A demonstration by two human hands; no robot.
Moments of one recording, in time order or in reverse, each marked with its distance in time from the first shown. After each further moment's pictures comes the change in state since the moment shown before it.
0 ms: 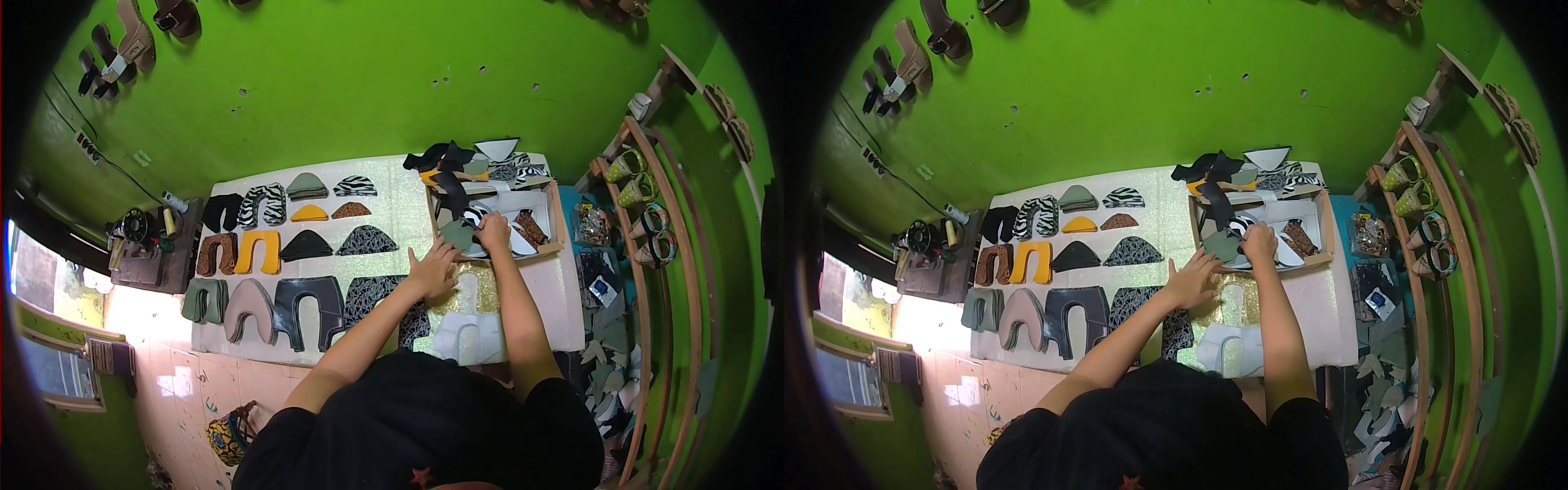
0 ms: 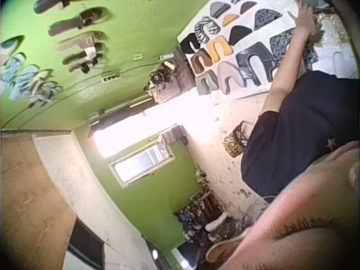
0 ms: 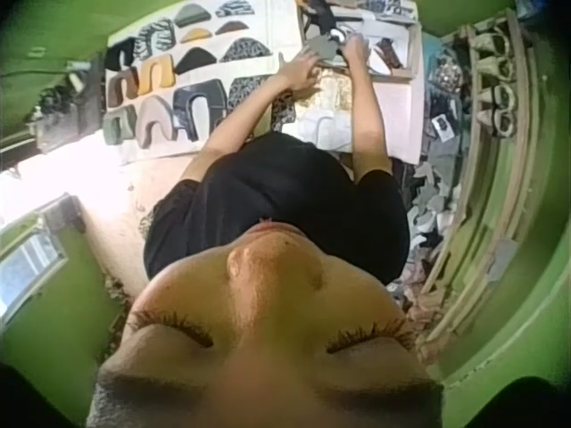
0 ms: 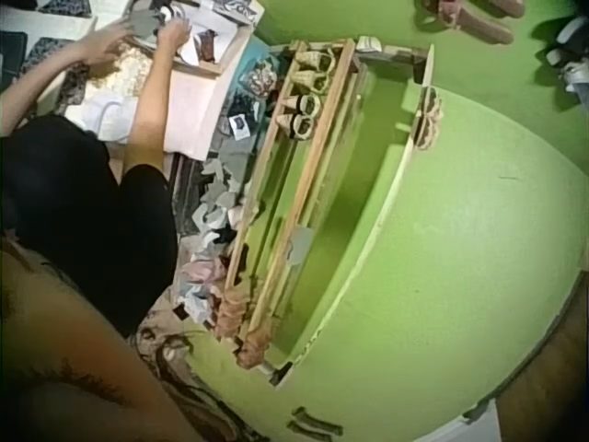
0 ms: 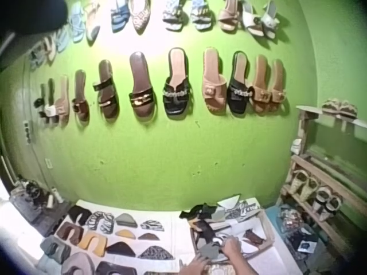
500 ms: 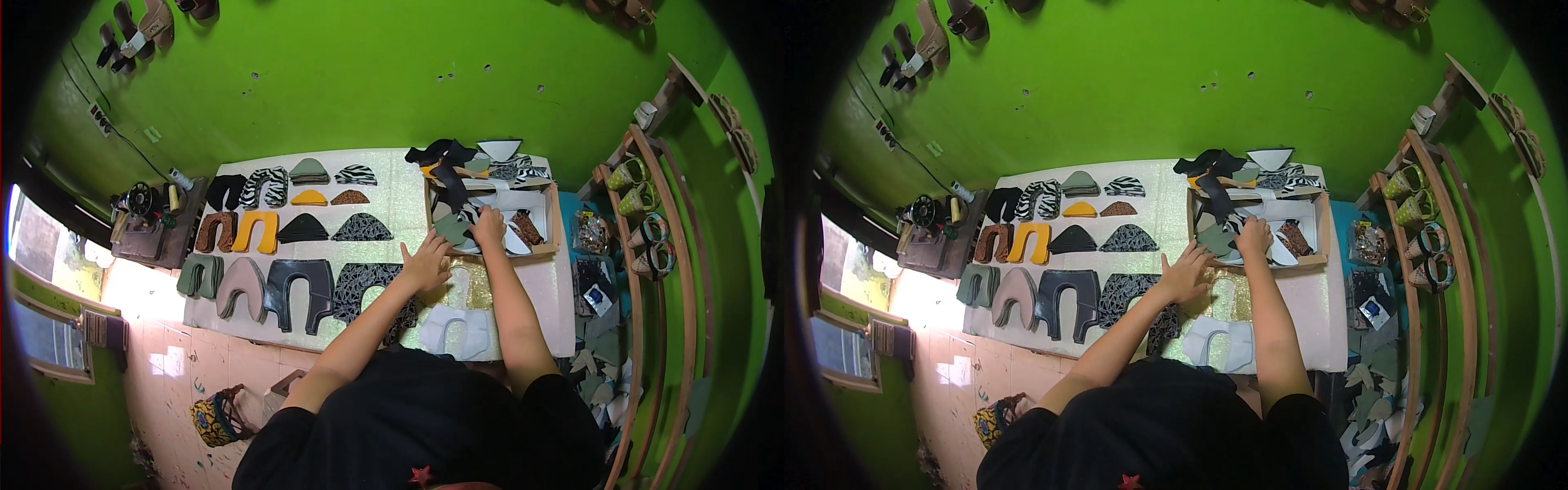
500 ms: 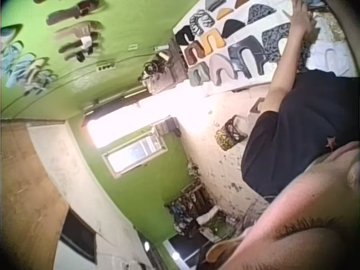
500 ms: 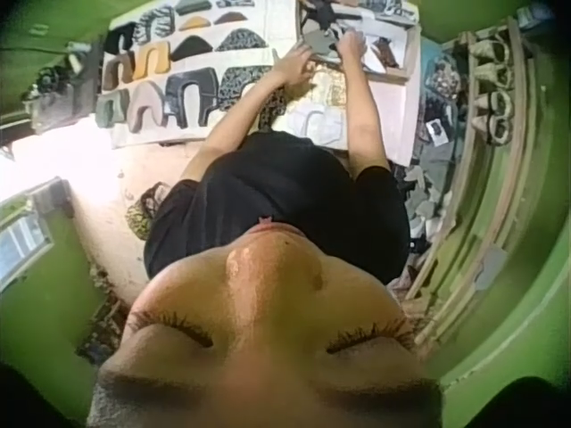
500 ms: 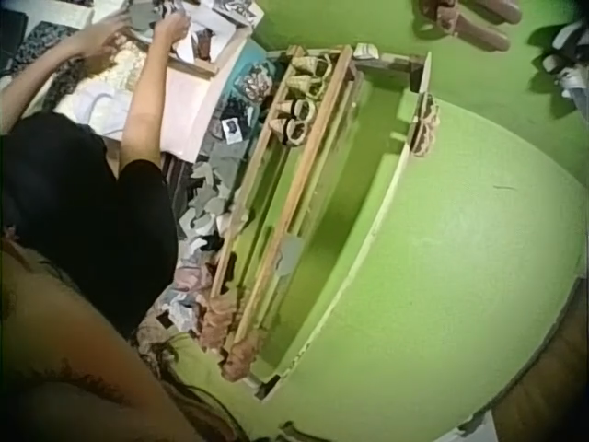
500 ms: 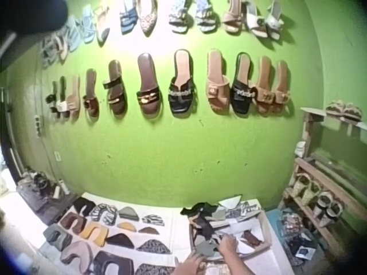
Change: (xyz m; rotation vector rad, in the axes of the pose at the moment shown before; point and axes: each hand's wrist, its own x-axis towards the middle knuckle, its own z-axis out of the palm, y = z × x) left_hand -0.004 0.012 0.014 -0.018 0.119 -0.085; right_hand 0.001 -0.007 -0.003 -0.028 -0.005 0.071
